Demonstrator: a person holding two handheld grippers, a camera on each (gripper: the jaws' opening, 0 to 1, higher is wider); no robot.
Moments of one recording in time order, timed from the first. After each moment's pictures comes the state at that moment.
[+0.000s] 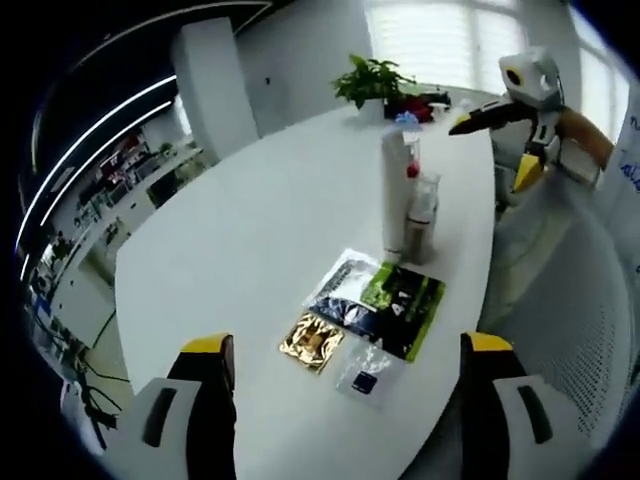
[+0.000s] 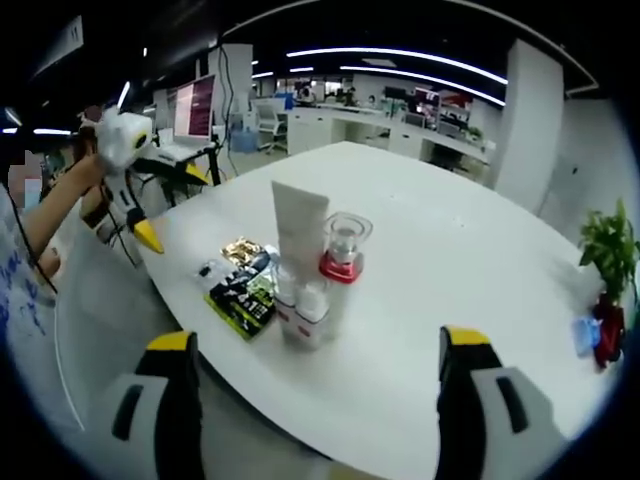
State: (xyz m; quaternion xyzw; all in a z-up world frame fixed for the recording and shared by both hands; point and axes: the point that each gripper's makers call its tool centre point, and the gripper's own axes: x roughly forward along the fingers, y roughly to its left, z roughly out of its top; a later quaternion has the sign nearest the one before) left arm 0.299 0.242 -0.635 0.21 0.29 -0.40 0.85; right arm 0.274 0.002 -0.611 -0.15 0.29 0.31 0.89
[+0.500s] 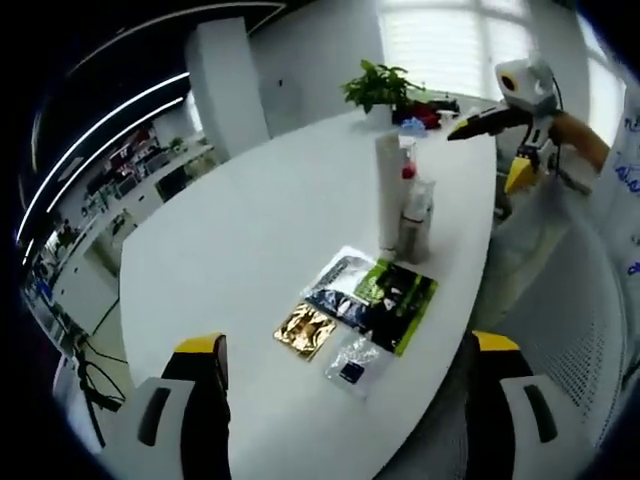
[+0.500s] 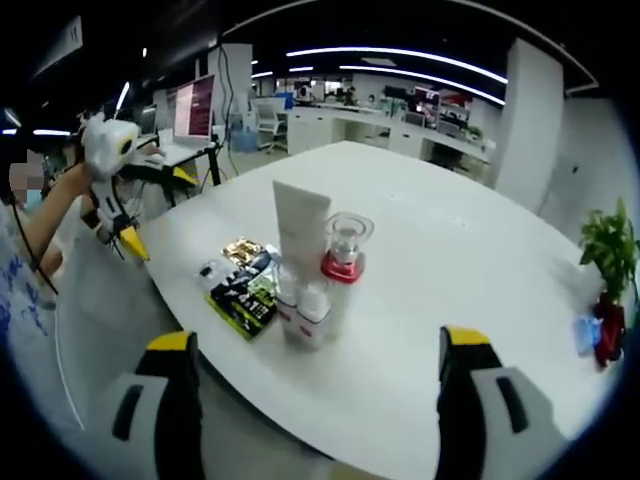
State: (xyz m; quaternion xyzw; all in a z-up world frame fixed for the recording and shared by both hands) left arm 0.285 0.251 -0.634 0.18 0.29 -0.37 0.86; right arm 0.276 0.001 -0.612 -0.15 0.29 0.31 0.89
